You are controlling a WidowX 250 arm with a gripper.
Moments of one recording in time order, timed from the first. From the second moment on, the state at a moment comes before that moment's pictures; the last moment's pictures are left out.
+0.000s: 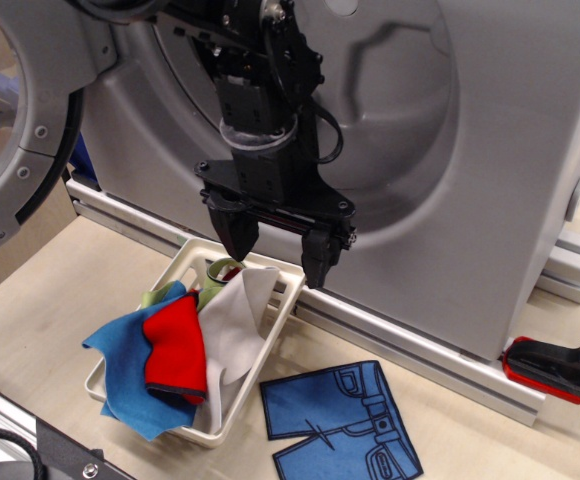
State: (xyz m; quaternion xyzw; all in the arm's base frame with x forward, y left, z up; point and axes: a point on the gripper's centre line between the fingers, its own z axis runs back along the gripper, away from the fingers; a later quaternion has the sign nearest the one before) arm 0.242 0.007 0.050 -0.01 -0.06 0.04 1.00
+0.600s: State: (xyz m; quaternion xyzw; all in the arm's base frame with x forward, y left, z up) arm 0.215 0.030 0.045 -0.06 -0.01 0.10 0.99
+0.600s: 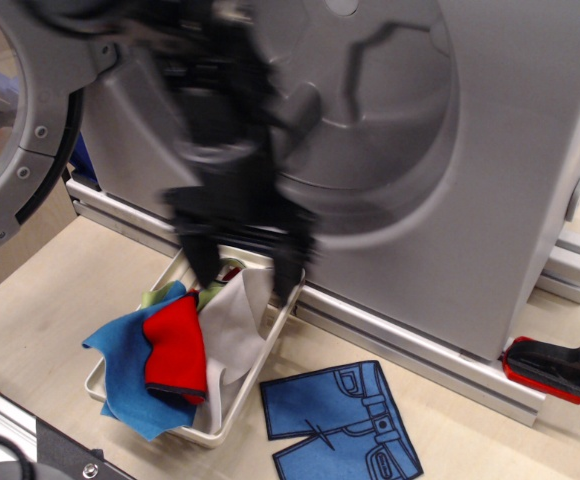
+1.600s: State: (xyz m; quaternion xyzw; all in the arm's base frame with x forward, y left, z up) arm 0.180 0.089 0.035 -0.20 -0.01 0.16 0.97
